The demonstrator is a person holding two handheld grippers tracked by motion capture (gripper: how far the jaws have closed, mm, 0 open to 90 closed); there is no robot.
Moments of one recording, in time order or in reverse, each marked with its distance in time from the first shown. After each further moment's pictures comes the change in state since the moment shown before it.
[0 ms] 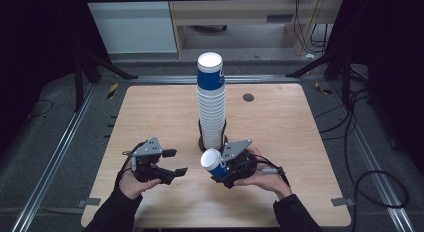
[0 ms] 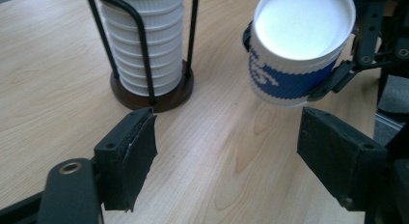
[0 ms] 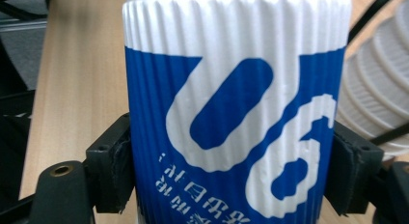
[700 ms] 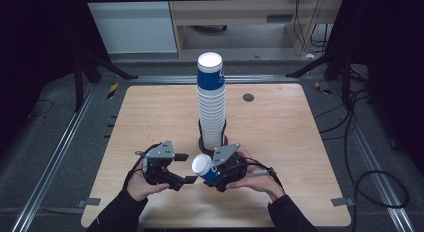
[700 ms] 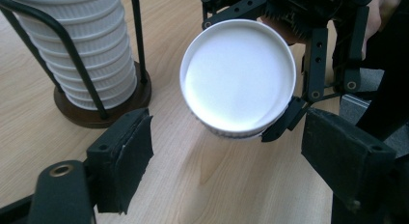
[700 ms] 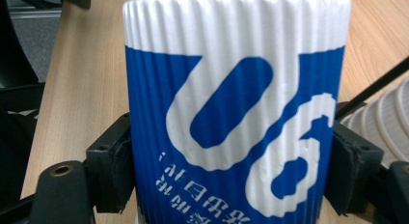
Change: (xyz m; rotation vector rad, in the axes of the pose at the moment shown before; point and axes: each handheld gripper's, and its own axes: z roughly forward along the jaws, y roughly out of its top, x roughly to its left) left arm -0.016 0.012 0.020 0.039 -0.104 0.043; right arm 0.009 0.008 0.022 0.007 0.048 -0.058
